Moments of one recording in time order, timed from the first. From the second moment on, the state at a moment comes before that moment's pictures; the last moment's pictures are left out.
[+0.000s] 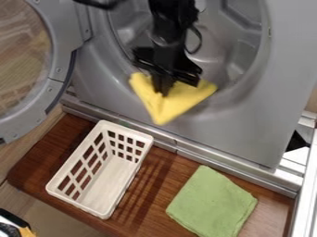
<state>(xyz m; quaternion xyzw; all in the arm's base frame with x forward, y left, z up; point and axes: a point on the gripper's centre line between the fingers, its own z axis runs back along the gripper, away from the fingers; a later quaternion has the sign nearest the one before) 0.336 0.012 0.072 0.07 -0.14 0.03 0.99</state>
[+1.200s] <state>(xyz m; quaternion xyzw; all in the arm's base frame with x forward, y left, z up) 0.233 -0.095 -0.024 -0.08 -0.11 -0.06 0.99</state>
